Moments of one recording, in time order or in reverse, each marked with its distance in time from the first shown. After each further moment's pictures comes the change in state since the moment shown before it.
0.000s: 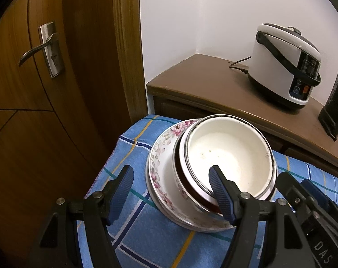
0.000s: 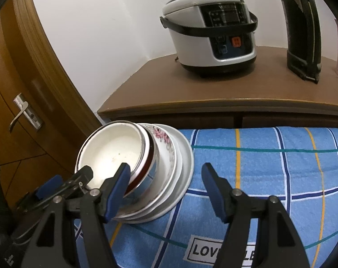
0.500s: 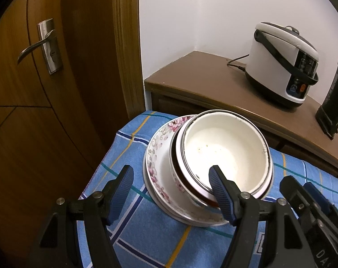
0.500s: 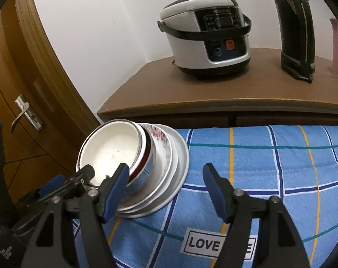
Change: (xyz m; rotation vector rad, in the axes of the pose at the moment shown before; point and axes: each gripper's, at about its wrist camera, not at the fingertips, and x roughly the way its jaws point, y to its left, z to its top) left arm -0.003 -0.001 -0.001 -0.013 0.021 -0.024; right arm -0.014 -0.004 -0.009 0.004 -0.015 -0.007
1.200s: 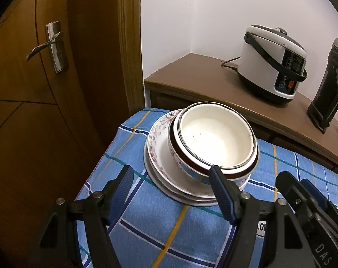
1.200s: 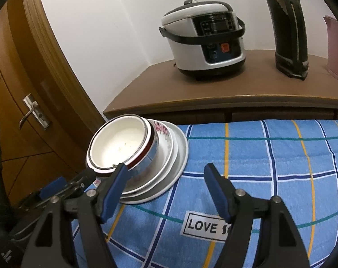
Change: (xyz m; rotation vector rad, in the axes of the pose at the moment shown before) left arm -0.027 0.000 -0.018 0.010 -0.016 -0.011; right arm -0.026 0.000 -0.017 0.000 -0.024 0.014
